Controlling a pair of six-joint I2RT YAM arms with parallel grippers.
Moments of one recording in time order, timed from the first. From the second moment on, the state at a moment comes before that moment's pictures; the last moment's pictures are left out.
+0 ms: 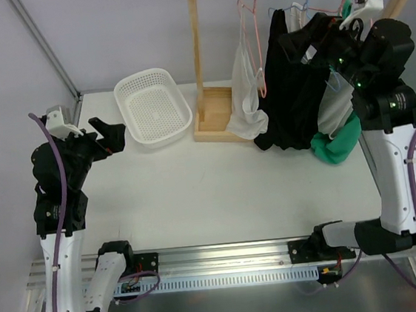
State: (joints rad) left arm 0.01 0.71 1.08 -0.49 0.17 -0.37; right arm 0.17 1.27 1.87 -0.58 -0.24 0.37
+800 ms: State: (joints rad) left arm 0.01 0.93 1.16 -0.44 0.21 -0.38; right arm 0.30 1.80 2.25 -0.44 -0.06 0.22
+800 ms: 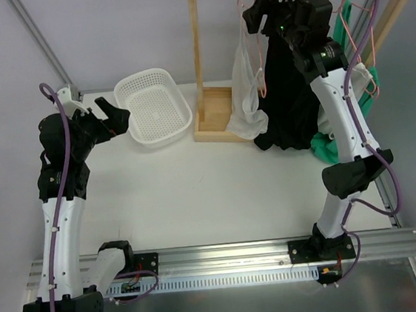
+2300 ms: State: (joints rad) left arm -0.08 1.10 1.31 -0.38 0.23 -0.23; right arm 0.35 1.91 2.29 -0.25 0.05 0.18
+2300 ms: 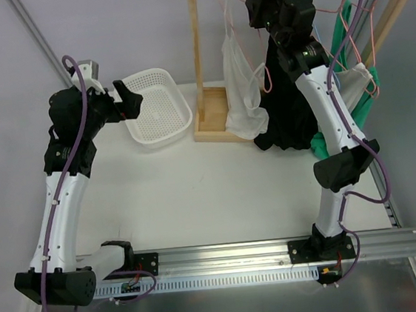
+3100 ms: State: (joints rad) left arm -0.48 1.37 1.63 -0.32 0.41 0.07; right arm 0.41 1.72 2.23 -0.26 0.13 0.19
